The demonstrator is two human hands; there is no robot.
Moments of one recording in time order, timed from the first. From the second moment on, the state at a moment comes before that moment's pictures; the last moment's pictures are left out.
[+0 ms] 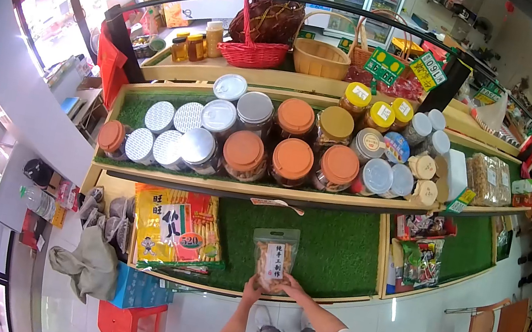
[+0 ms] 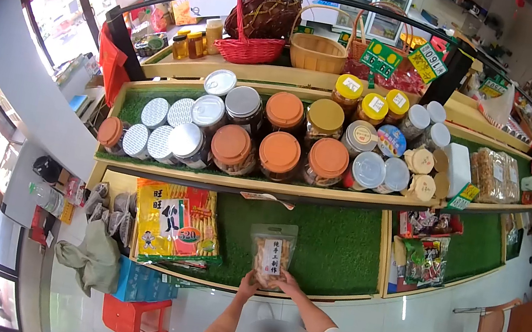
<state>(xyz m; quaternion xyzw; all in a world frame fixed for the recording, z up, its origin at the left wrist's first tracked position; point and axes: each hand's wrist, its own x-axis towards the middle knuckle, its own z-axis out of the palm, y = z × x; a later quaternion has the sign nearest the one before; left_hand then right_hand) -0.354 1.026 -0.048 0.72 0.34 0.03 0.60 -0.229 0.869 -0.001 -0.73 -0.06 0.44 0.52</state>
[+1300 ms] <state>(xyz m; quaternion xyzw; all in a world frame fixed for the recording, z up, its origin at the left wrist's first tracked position) -0.016 0.490 0.051 0.69 0.23 -0.21 0.66 0.003 0.327 -0.001 -0.87 0.20 0.00 0.46</state>
